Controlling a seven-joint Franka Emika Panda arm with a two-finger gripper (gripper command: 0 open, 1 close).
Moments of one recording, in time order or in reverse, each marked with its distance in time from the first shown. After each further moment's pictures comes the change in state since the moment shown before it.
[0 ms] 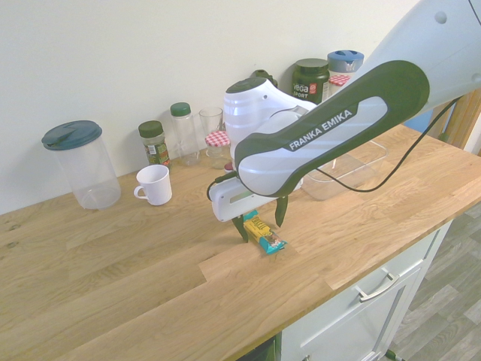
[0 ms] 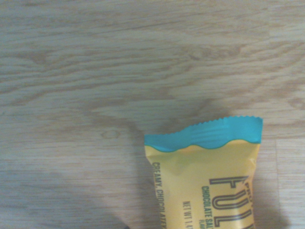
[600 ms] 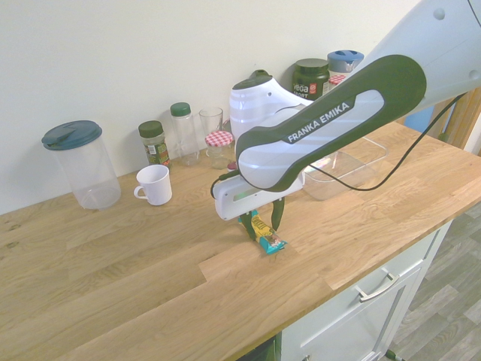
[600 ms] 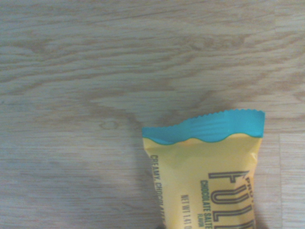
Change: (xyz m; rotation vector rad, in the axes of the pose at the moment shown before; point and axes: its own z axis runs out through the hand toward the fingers) arm 0.008 0.005 0.003 0.005 -0.059 -0.021
